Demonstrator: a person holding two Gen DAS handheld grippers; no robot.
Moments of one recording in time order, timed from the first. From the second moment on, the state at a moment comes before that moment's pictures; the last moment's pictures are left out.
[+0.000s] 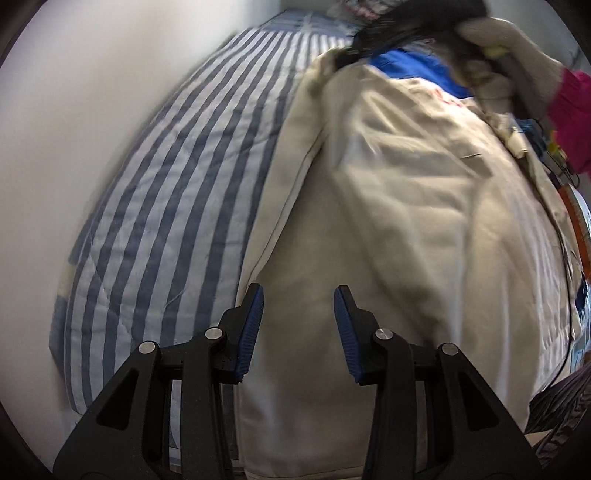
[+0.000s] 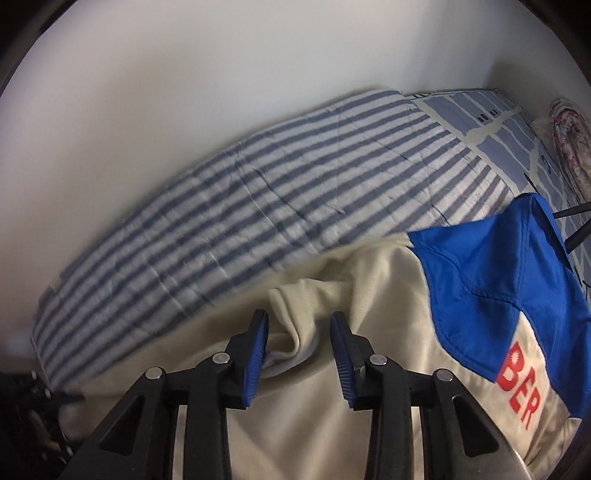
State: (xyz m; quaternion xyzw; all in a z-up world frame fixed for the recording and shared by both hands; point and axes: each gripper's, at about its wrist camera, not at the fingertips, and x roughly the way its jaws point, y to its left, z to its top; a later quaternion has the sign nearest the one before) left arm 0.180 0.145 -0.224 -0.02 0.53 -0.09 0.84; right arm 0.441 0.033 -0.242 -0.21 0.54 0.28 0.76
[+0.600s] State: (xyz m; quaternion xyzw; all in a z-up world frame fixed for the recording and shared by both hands) left arm 0.180 0.139 -0.228 0.00 0.53 -0.08 0.84; right arm 0.432 0.053 -0.237 -0.33 0.44 0.27 0.79
